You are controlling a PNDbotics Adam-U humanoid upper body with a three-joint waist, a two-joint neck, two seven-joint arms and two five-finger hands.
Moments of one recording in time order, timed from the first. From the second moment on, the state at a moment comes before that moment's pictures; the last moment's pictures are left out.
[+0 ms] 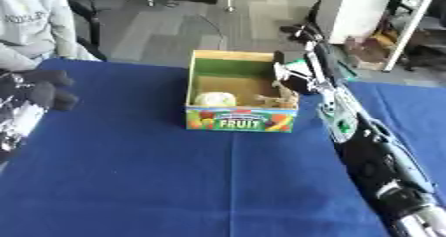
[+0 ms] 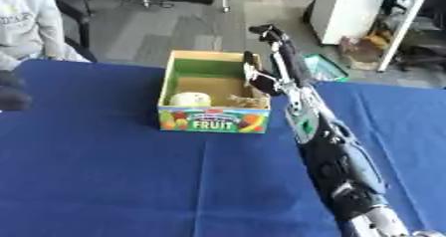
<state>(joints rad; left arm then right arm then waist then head) -0.42 0.41 -0.08 -1.93 0.13 0.12 -0.11 -1.06 -0.27 -0.13 -0.76 0.91 -0.52 -0.41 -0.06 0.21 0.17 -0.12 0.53</state>
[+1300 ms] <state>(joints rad) -0.23 0.41 0.00 -1.88 0.10 0.09 -0.02 -0.61 -0.29 0.01 -1.20 0.49 -0.65 -0.09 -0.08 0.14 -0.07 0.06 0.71</state>
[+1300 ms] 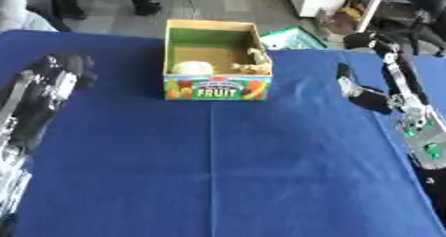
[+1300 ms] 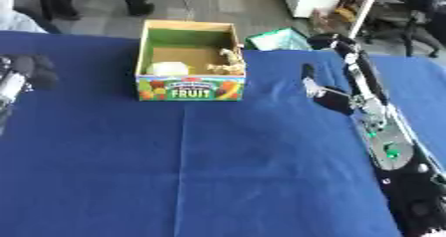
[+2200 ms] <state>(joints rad) -0.12 0.36 0.03 -1.88 0.14 0.01 -0.03 -0.33 -0.24 0.06 -1.60 0.19 -0.48 0.21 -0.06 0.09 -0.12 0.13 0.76</state>
